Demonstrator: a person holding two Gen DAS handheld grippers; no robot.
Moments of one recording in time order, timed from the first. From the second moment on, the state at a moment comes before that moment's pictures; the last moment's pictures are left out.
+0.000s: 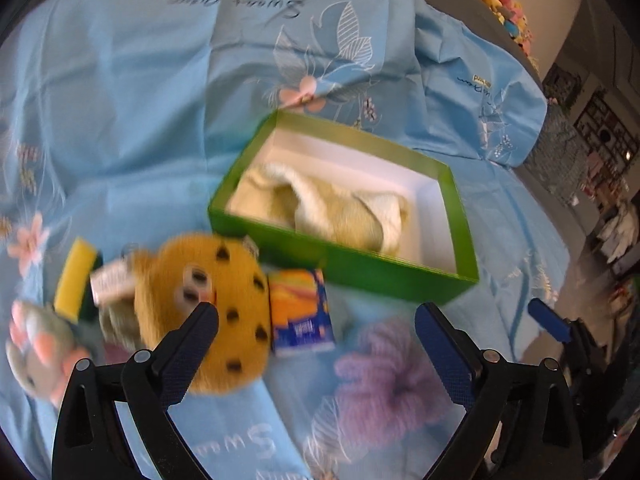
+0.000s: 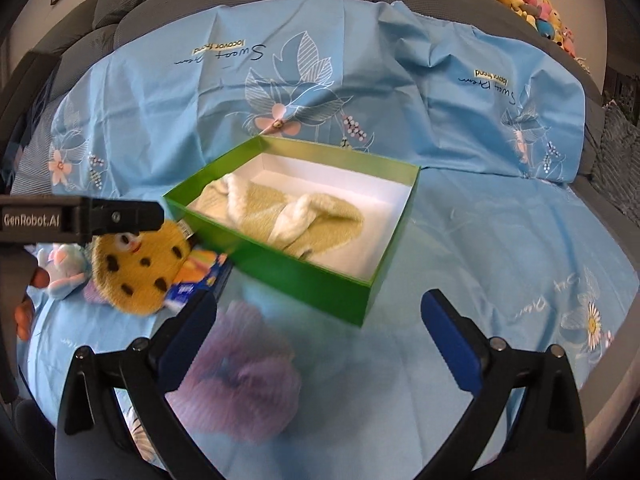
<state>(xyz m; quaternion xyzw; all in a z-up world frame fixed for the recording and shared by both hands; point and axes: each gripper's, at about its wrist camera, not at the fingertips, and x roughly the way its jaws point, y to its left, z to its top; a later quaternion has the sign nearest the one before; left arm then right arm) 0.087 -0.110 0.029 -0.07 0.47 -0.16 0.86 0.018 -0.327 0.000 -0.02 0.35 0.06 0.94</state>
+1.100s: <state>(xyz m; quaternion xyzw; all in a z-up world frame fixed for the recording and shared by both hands) 0.066 -0.141 -0.049 -0.11 0.55 -0.22 0.79 0.012 -0.316 -0.083 0.02 0.47 0.14 0.87</state>
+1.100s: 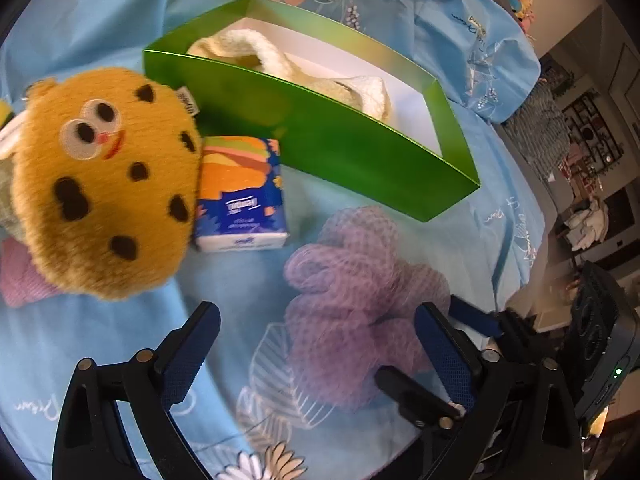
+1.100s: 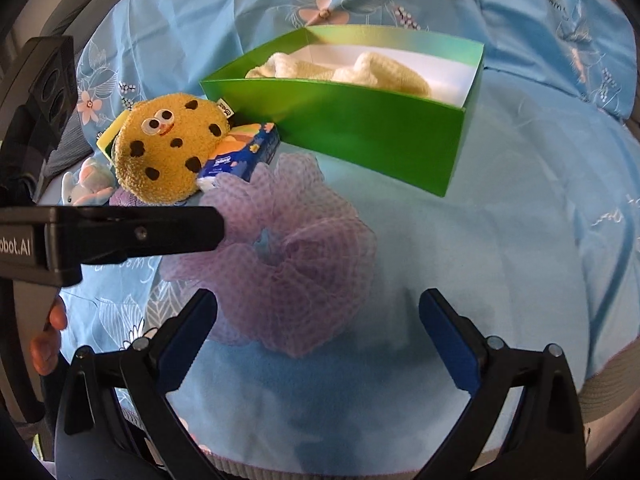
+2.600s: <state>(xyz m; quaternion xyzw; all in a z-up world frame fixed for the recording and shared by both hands) 0.179 -0.155 0.060 -0.11 0.44 -0.25 0.86 0.114 -0.290 0.026 -0.04 0.32 0.18 0.93</state>
